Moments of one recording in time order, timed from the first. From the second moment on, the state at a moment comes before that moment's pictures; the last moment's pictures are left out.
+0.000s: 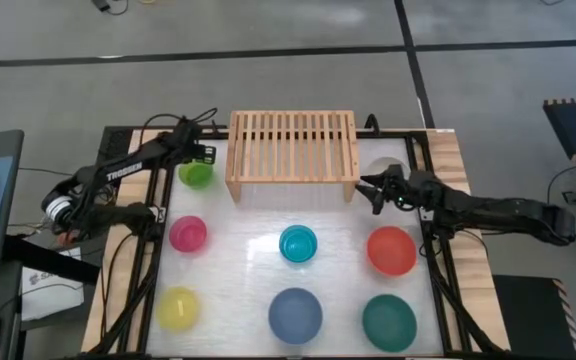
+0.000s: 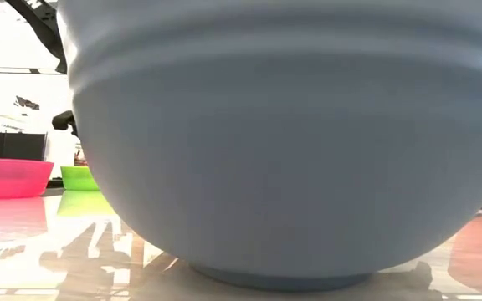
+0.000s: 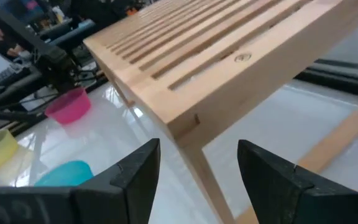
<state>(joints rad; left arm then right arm) 0.93 1.22 0.66 -0.37 -0.38 -0.38 -0.36 0.59 0.14 0.22 0.07 0.40</state>
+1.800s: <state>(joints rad) 0.88 1.31 0.63 -0.90 -0.28 -0.52 -0.28 0.62 0.14 0.19 0.08 0.34</state>
